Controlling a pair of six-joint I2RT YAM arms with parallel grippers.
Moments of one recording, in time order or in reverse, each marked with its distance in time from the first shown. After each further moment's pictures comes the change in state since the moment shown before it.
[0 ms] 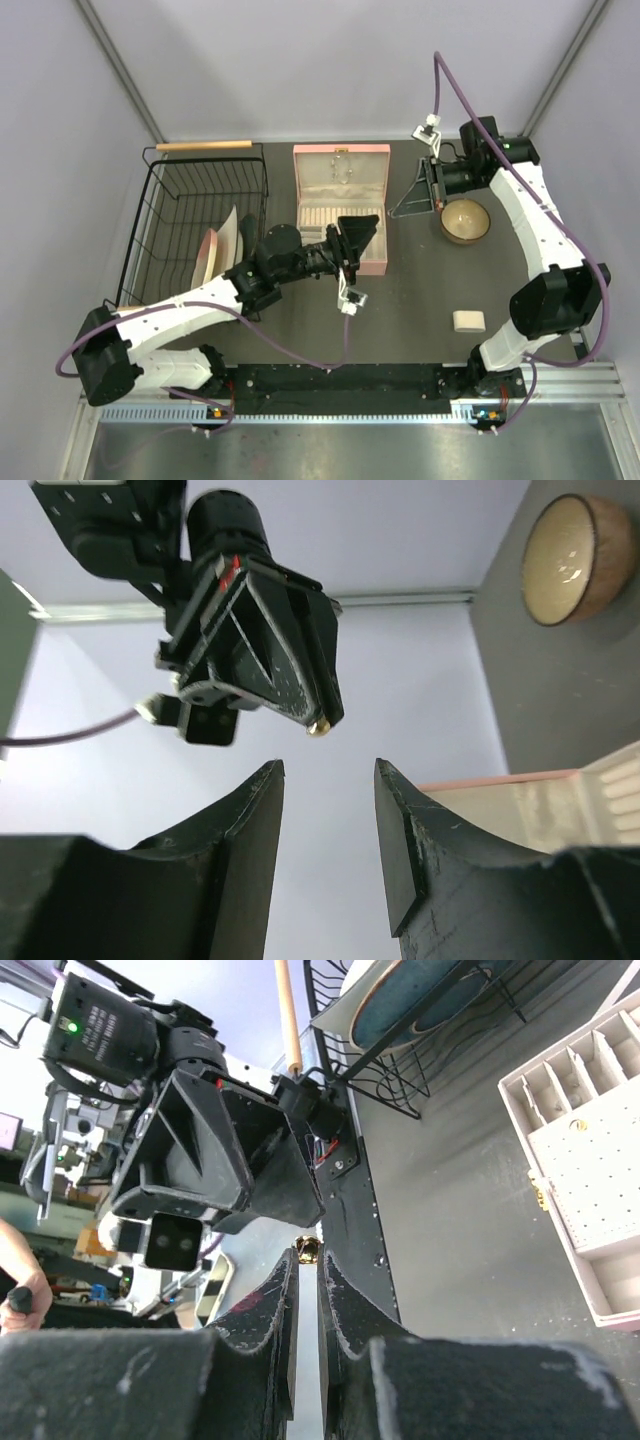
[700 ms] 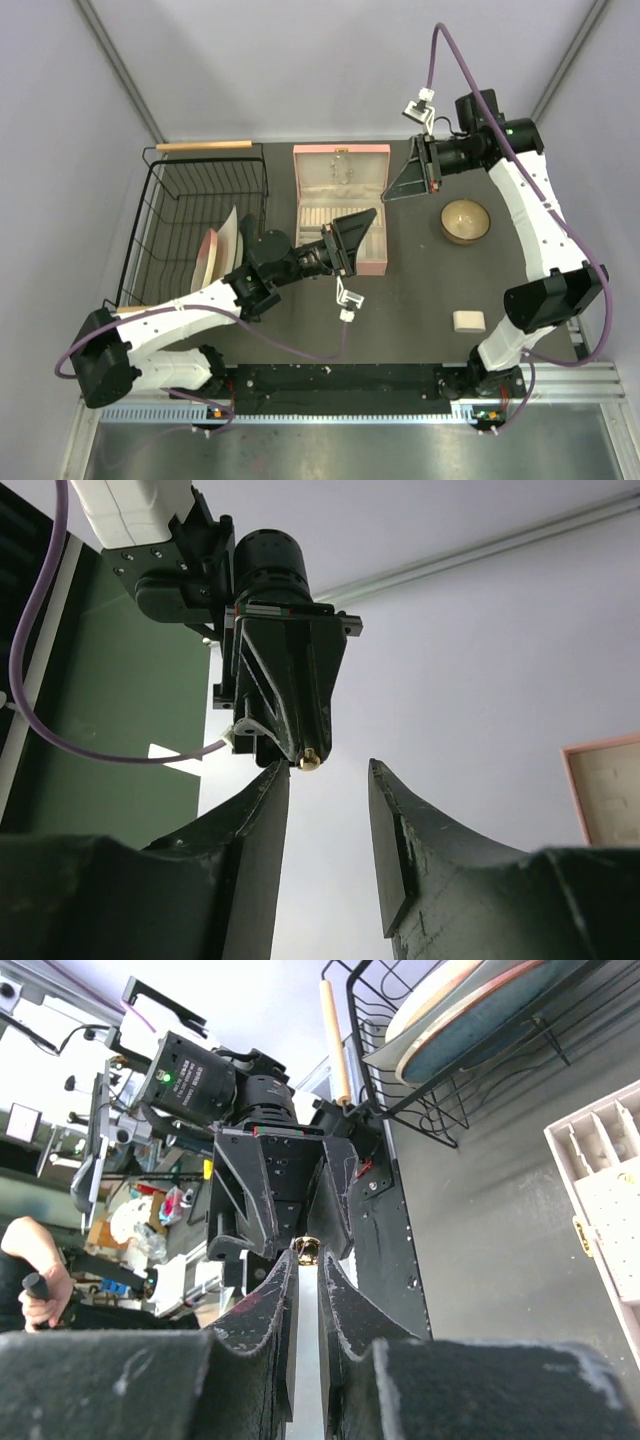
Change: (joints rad) left arm 0.000 -0.012 -0.073 0.219 -0.002 0.383; right arm 0.067 0.048 0.255 -0.003 0.000 0.204
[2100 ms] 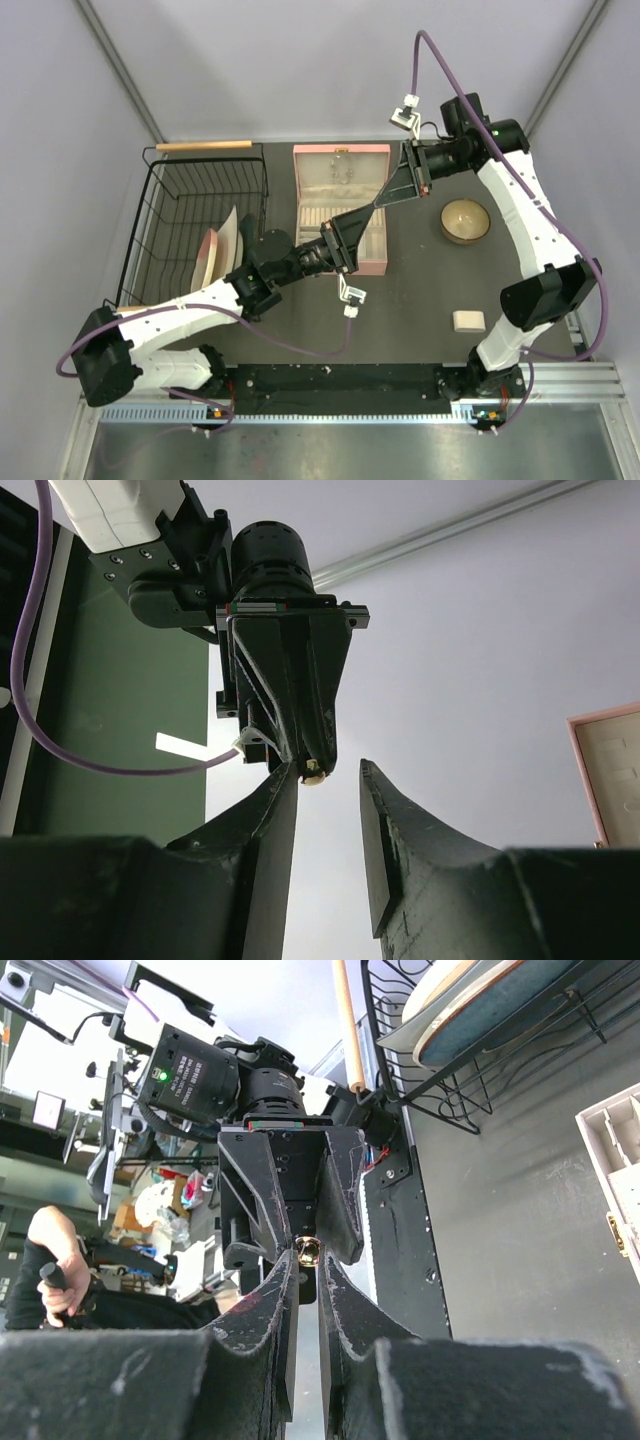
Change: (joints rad) left arm 0.000 0.006 0.005 0.006 -0.071 0.050; right arm 0.062 0.026 -0.002 0.002 0.004 0.034
